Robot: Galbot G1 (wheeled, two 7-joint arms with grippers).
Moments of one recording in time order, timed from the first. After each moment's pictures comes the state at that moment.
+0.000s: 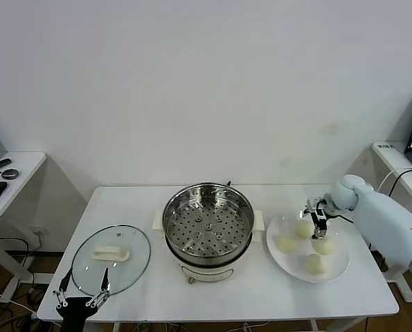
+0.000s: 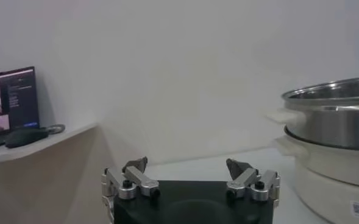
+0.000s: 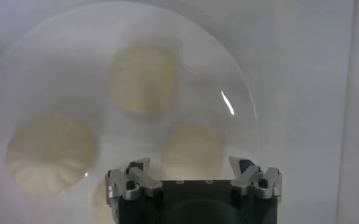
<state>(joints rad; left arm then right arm) 1.84 -1.35 -0.72 -2.03 -0.11 -0.23 -0.08 -0.10 0.83 -0.58 0.94 -0.33 -0.04 -1.08</state>
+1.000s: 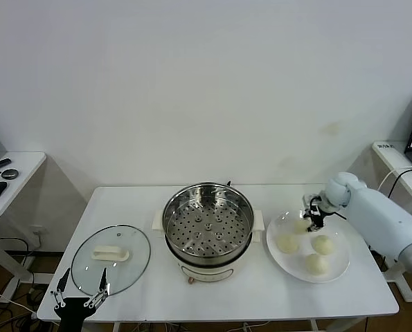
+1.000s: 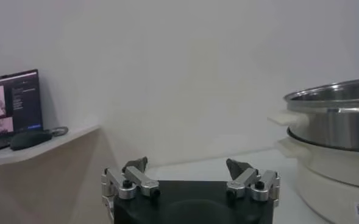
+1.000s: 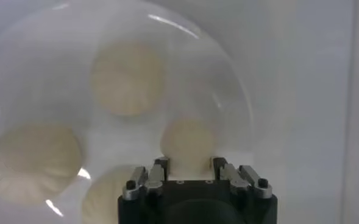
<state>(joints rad) 1.84 -1.34 -0.72 -2.04 -0.12 -0.24 -0.08 -0.02 0.83 -0.66 0.94 -0.26 -0.08 -1.10</state>
